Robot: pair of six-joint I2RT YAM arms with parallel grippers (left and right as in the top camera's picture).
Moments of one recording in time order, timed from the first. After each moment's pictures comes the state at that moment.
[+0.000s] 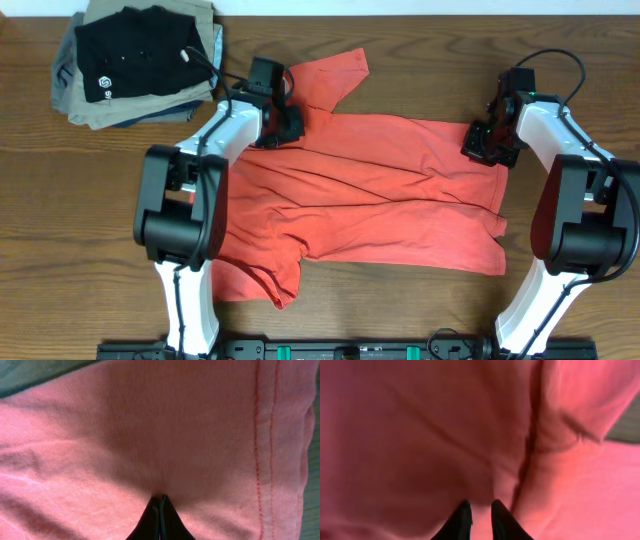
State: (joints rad) left arm -0.24 2.15 1.47 -0.51 0.25 -0.44; right arm -0.09 2.06 1.39 -0.78 -0.09 0.33
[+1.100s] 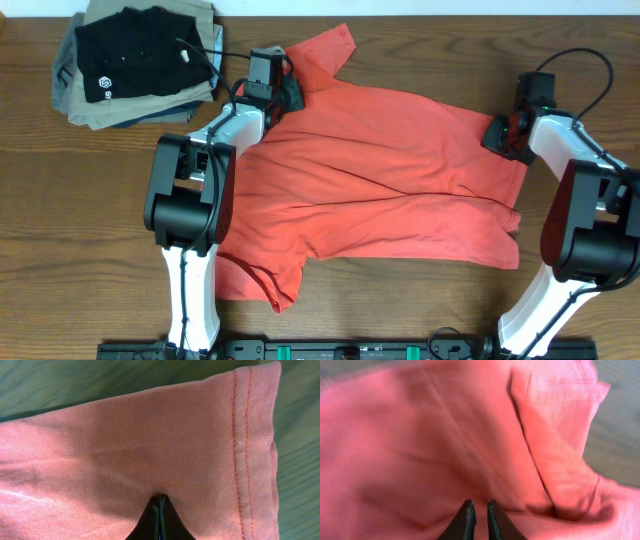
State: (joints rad) left arm -0.23 2.25 1.48 -0.01 0.12 -0.44; right arm -0.17 2.02 1.28 -0.50 0.06 0.36
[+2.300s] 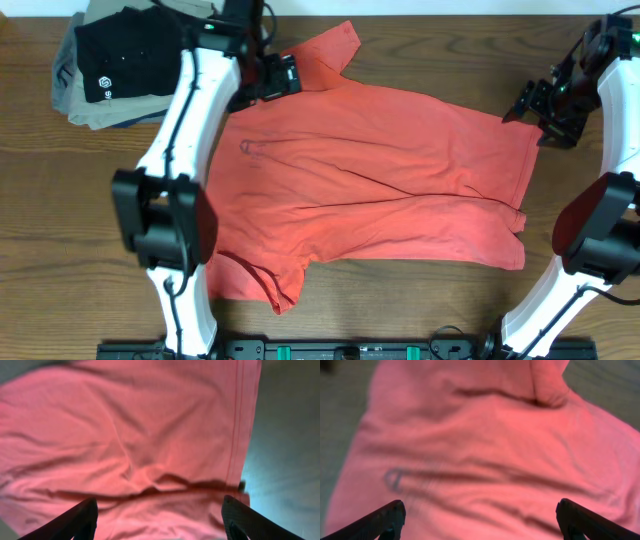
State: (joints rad) left arm -0.19 2.08 2.00 -1.18 0.17 -0.43; right arm -0.28 2.06 1.94 -1.45 -0.25 0.26
